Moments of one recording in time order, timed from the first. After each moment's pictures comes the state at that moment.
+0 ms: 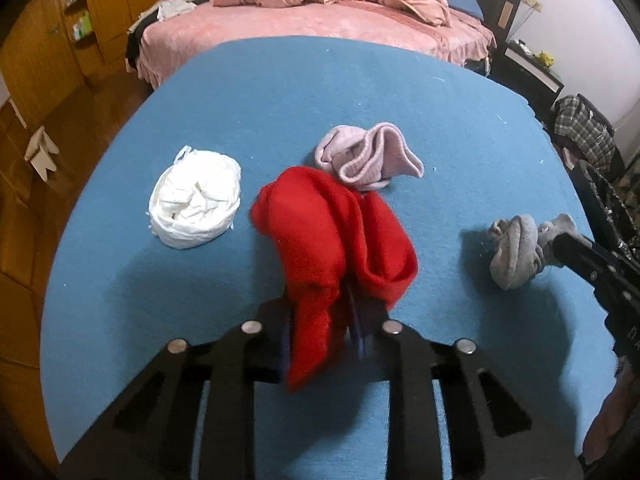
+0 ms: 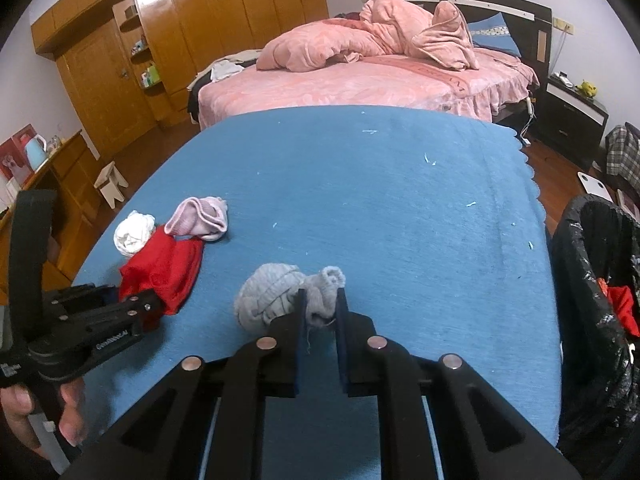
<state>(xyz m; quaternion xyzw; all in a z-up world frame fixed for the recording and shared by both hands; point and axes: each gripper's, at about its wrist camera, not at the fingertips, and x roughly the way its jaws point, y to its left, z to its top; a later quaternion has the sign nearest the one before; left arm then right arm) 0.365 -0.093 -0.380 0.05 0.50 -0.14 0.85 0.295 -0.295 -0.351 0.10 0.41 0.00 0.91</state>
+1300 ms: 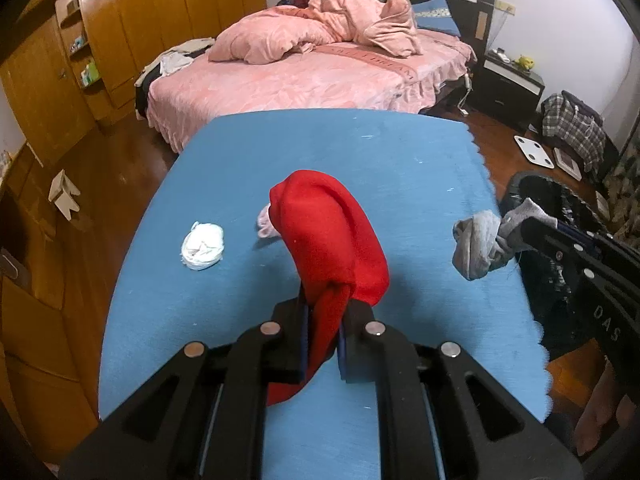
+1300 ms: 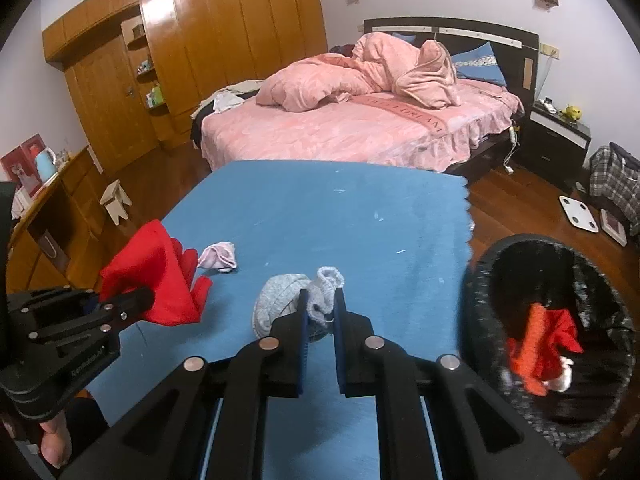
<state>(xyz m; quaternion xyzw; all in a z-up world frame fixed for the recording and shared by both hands) 0.279 -0.160 -0.253 0.09 0.45 -0.13 0.88 0.231 -0.340 -0.253 0.08 0.37 -0.02 0.92</state>
